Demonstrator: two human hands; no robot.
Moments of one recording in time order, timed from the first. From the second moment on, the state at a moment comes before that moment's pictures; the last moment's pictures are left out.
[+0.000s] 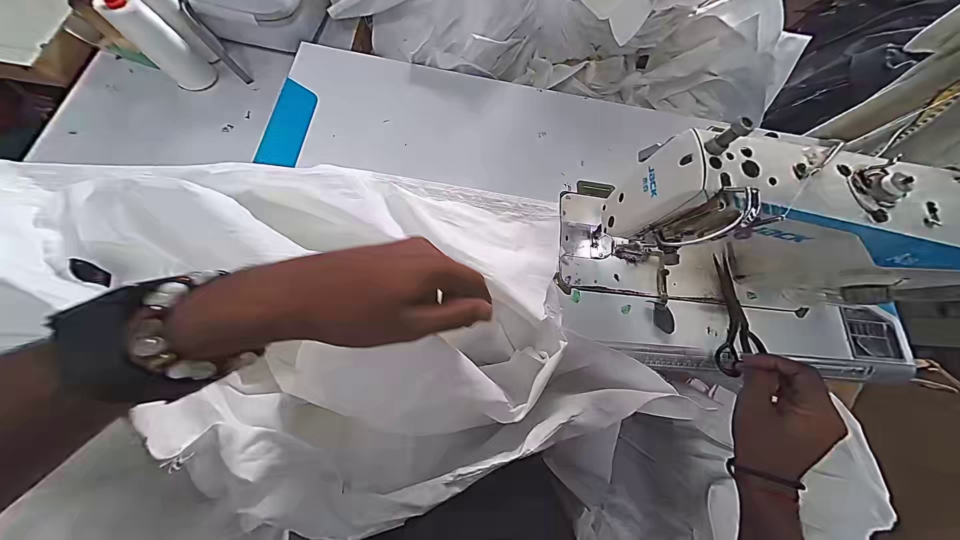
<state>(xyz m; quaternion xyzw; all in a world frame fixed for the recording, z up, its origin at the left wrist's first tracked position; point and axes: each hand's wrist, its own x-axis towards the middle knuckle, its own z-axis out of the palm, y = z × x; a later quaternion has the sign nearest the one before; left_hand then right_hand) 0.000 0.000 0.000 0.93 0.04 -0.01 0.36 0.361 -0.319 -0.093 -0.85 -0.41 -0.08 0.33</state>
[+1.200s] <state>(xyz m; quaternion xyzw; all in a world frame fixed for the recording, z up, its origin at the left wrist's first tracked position) 0.107 -0.041 -0.130 0.54 0.19 0.05 0.82 0.319 -0.292 -0.104 -0.44 -0.32 0.66 0.51</state>
